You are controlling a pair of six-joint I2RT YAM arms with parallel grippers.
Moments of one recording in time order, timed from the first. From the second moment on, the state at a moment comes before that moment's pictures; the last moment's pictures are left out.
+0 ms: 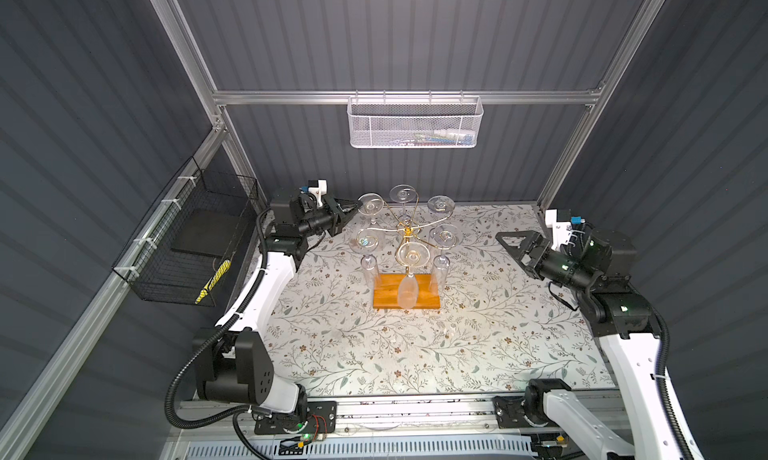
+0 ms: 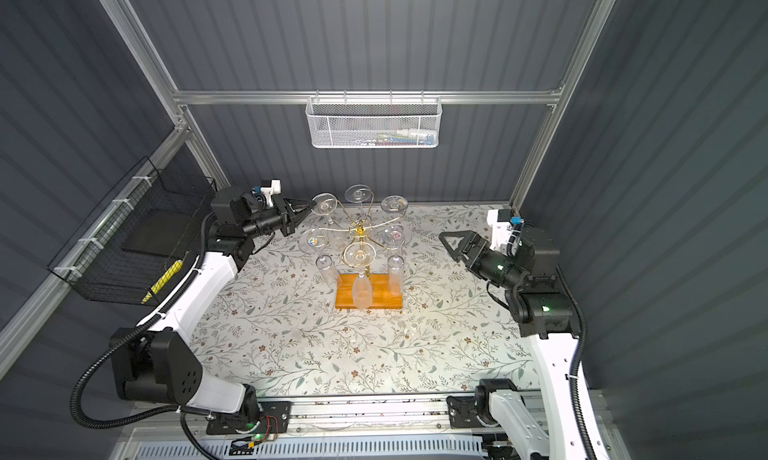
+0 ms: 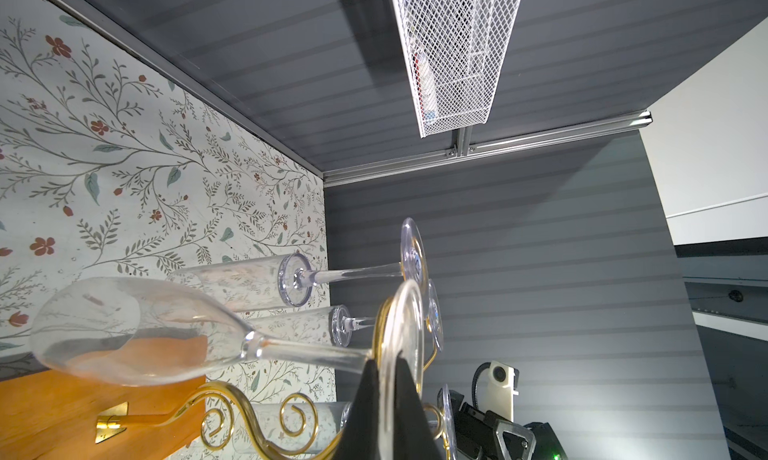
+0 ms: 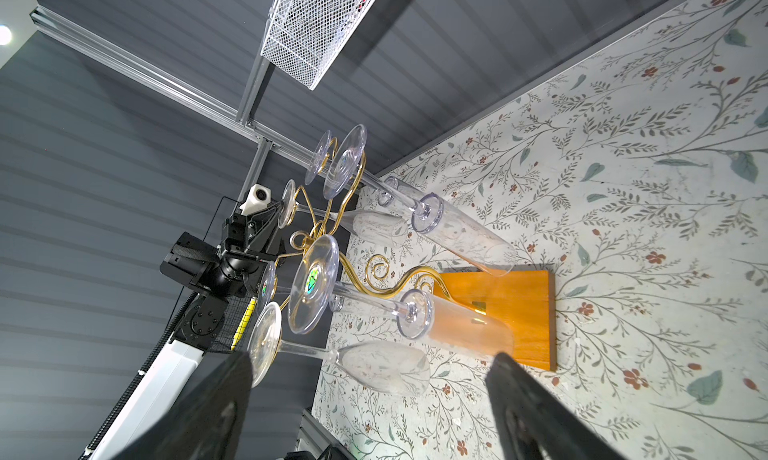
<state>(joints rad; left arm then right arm) -0.13 1.48 1.28 0.04 0.85 -1.21 0.01 0.87 1.13 -0.57 -0.68 0.76</state>
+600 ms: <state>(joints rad) -0.13 1.45 1.28 0.01 0.81 -1.25 0.01 0.86 1.13 -0.58 -0.68 0.77</state>
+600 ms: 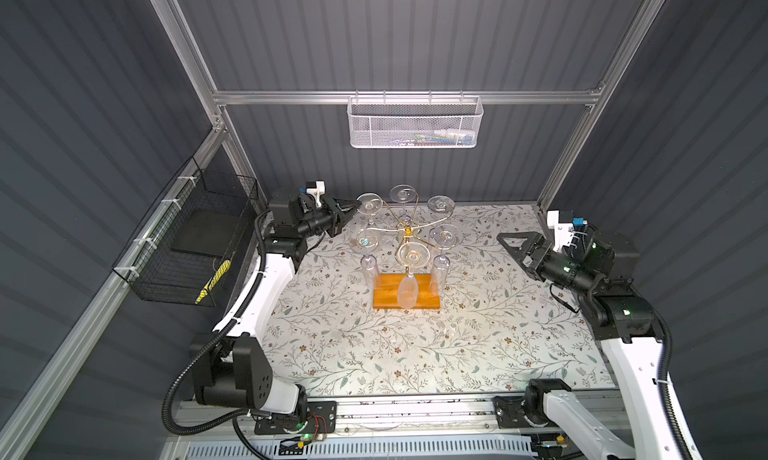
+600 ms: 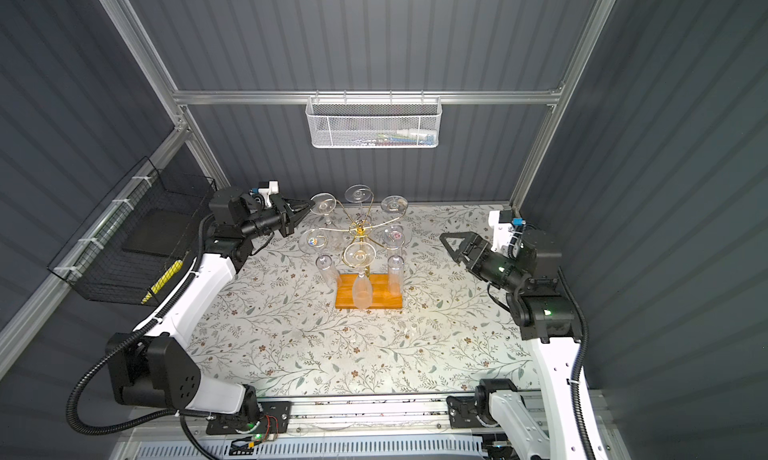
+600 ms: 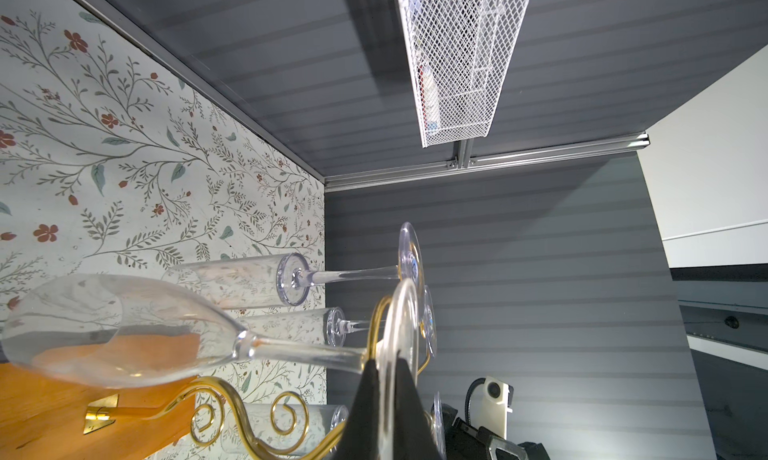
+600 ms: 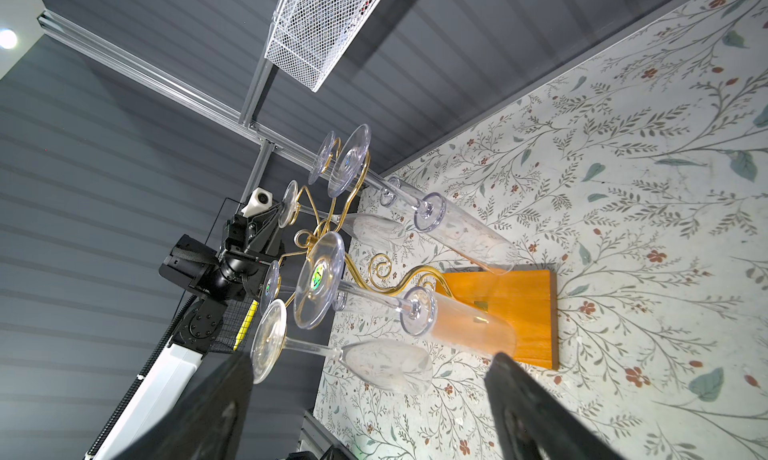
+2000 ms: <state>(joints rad) -0.22 1.52 1.41 -0.07 0.79 -1.22 0.01 0.84 1.13 -0.59 -0.67 0.77</state>
